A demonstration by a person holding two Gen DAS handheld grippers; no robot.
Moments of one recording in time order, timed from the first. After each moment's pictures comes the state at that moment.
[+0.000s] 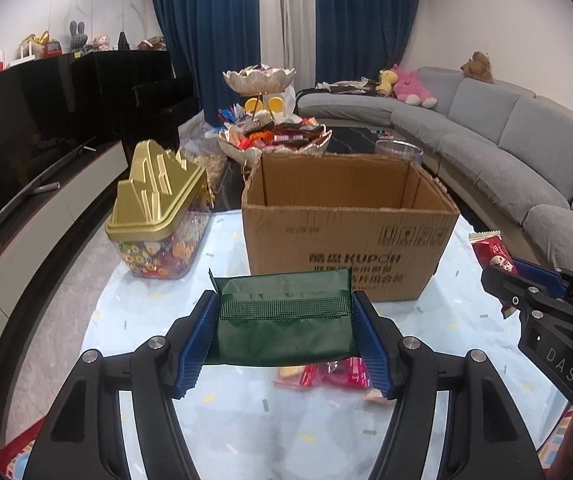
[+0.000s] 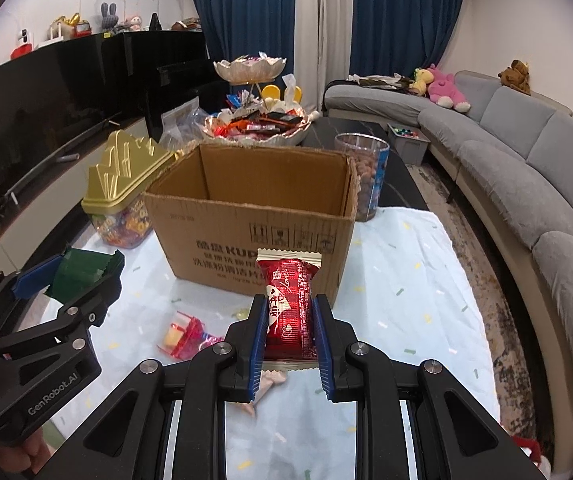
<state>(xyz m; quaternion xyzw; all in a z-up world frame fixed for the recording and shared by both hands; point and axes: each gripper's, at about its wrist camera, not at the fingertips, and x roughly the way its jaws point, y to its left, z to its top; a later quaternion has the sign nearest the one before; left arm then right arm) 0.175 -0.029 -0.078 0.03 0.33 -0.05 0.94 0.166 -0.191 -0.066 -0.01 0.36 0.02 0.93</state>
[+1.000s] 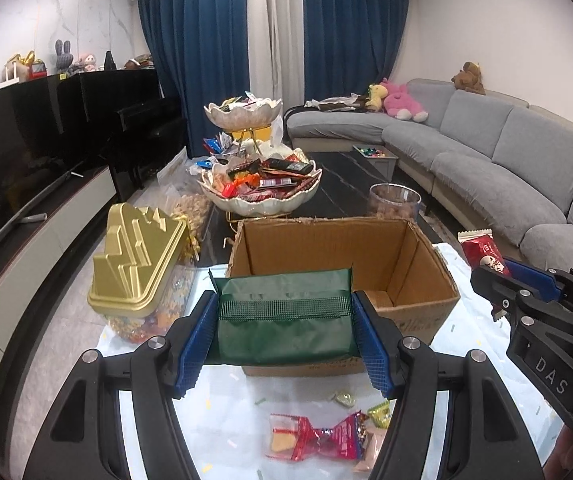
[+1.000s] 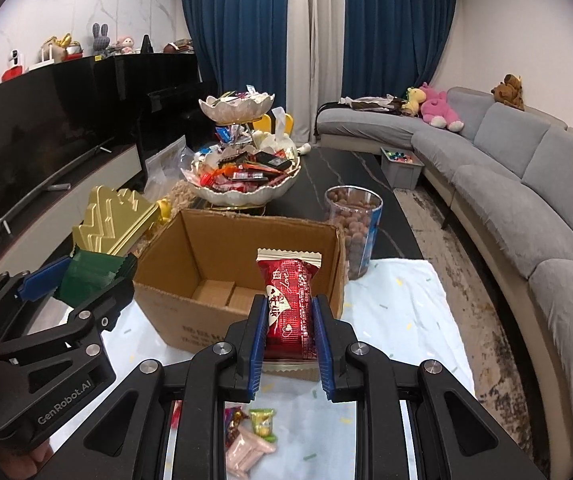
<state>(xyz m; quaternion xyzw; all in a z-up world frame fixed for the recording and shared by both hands) 0.245 -0.048 -0.036 0.04 0.30 -0.07 0.95 0.229 -0.198 -0.023 -0.01 0.33 0.01 0.94</state>
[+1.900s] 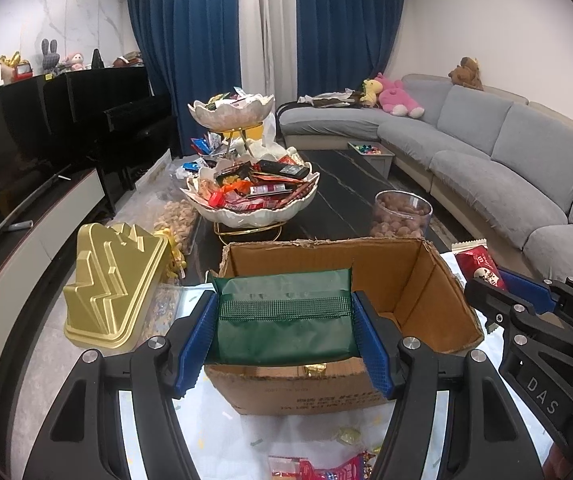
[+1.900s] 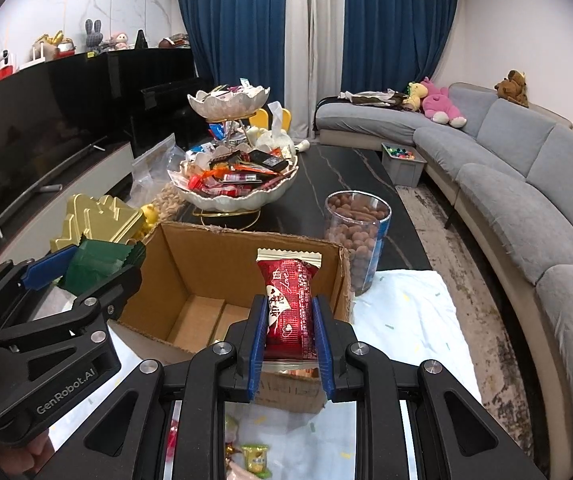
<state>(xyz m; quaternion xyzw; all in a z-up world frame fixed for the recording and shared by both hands) 0.299 -0.056 -0.042 0.04 0.31 -0.09 0.95 0.274 -0.203 -0.034 0.00 0.34 0.01 0.94</state>
